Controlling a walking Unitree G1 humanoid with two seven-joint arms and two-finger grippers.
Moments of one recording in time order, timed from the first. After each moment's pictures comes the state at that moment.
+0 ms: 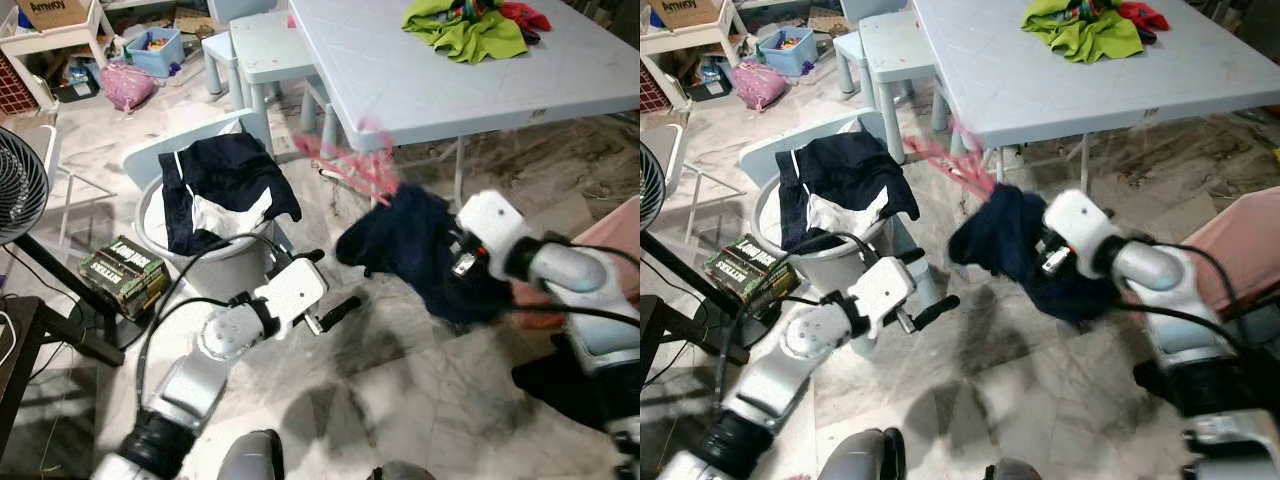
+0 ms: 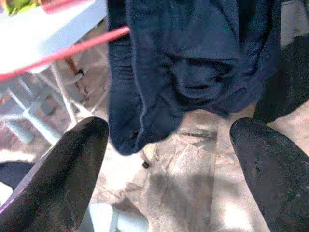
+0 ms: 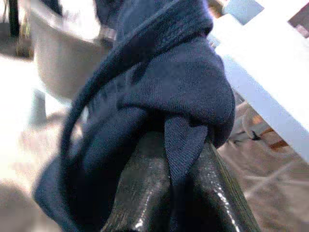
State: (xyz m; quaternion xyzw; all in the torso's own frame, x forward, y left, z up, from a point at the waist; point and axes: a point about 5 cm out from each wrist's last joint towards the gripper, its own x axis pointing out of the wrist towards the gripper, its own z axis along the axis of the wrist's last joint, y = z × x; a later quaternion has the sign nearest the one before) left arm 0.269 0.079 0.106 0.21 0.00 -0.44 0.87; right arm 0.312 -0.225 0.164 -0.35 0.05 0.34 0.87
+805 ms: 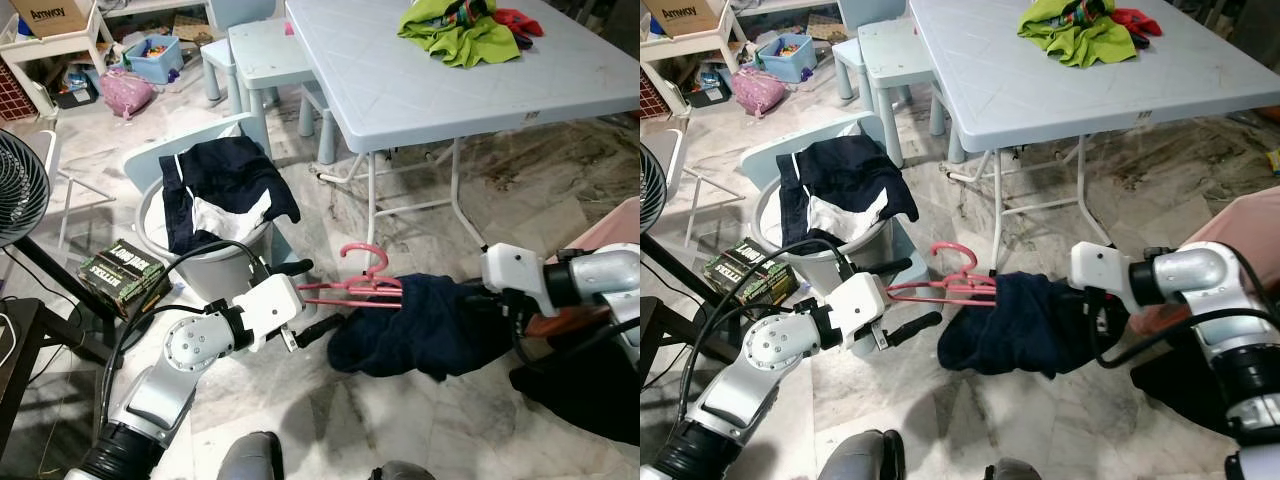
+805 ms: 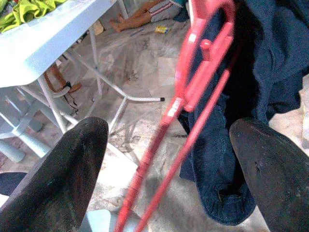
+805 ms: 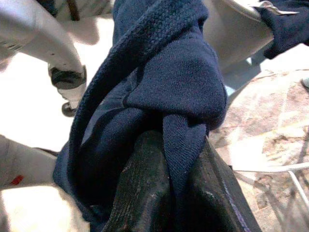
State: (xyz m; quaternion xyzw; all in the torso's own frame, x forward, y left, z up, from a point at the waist) left arm 0.257 0.103 0.103 0.21 -0.01 -0.48 0.85; right arm 0.288 -0.249 0.154 -0.34 0.17 0.59 0.71
